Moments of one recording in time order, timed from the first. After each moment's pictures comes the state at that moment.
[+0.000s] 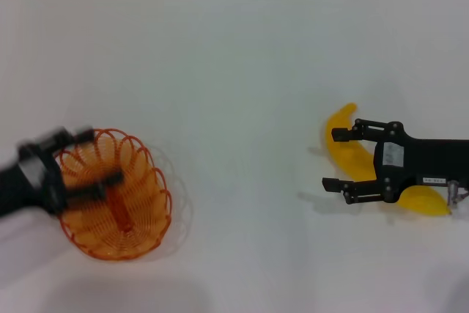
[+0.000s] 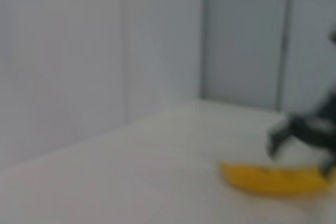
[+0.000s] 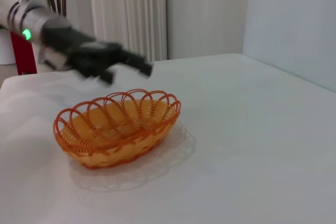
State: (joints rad) left arm -0.33 -2.03 0.68 0.55 1.82 1.60 -1.03; right arm 0.43 1.97 -0.79 -0.43 -1.92 -1.52 0.91
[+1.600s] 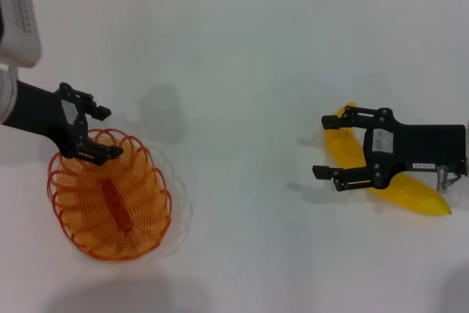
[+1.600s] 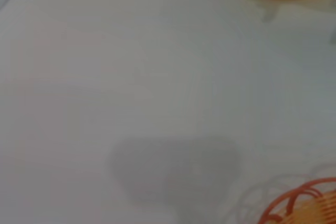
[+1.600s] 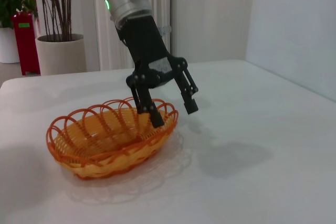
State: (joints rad) left arm -0.73 -2.04 0.86 0.86 2.55 1.42 -1.47; right arm 0.48 1.97 -0.80 -0.42 -1.92 -1.51 0.92
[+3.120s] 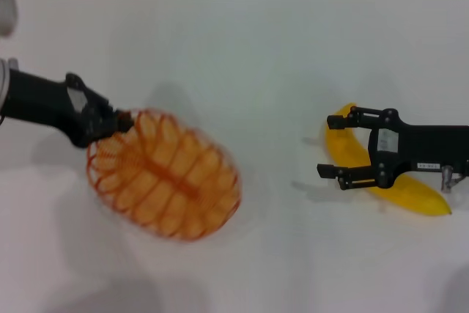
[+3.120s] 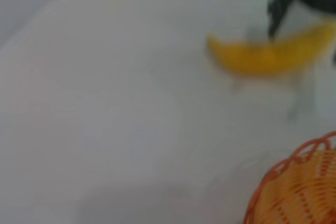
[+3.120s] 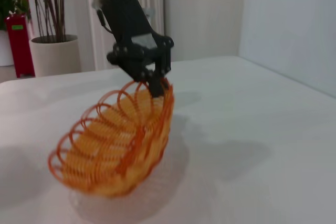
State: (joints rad) left arm -0.68 -2.04 0.87 0.99 2.37 1.59 -1.64; right arm 0.47 1.96 -0.79 -0.42 -1.92 -1.50 0.95
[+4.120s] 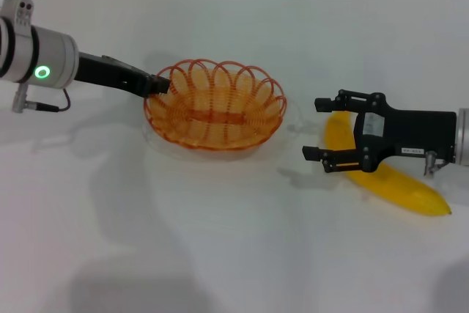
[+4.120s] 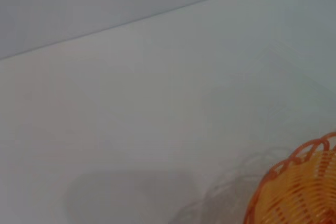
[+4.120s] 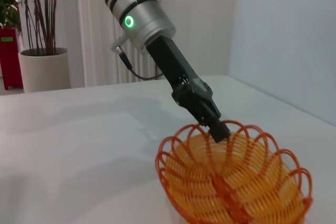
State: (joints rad) left arm -0.87 -2.04 0.86 0.60 2.37 1.16 -2.02; right arm 0.49 1.99 -0.77 -0.43 -1.90 -1.48 0.94
